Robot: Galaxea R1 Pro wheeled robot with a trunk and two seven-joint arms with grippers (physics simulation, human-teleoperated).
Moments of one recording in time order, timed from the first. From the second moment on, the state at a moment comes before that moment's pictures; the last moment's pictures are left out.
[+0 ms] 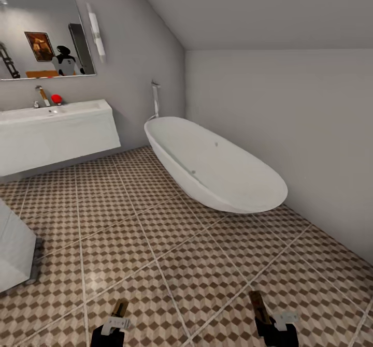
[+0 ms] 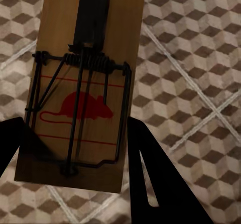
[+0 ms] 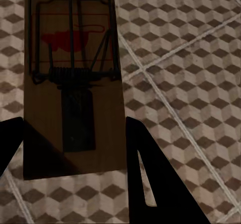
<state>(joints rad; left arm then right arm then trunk) -0.51 0.04 -0.47 0.07 0.41 -0.39 -0.11 -0.35 -0.12 0.11 -0.30 -0.11 -0.31 0.00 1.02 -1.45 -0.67</state>
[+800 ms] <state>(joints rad) -0.51 0.04 -0.47 0.07 0.41 -0.39 -0.11 -0.35 -0.12 0.11 -0.29 -0.11 -0.31 0.00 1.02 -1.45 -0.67</state>
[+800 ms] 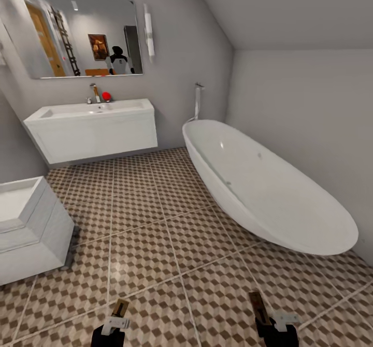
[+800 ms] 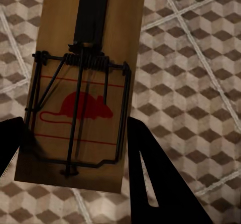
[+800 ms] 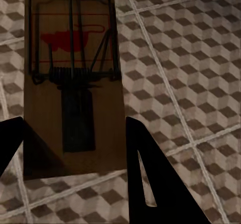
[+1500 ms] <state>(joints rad) -0.51 0.04 -0.47 0.07 0.41 -0.39 -0.11 -0.35 -0.12 0.11 -0.29 -0.11 -0.31 0.00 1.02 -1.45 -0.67</state>
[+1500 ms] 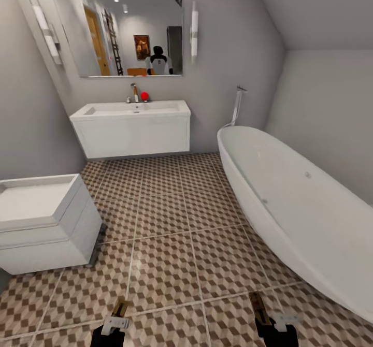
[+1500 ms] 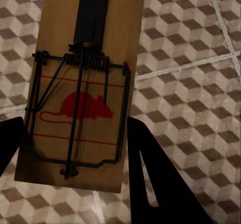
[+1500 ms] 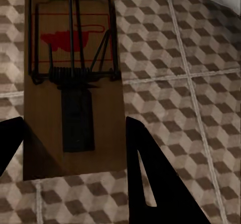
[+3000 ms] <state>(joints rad) -0.51 0.04 -0.47 0.07 0.41 -0.39 -0.11 -0.35 -0.12 0.11 -0.29 -0.11 -0.31 0.01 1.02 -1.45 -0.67</state>
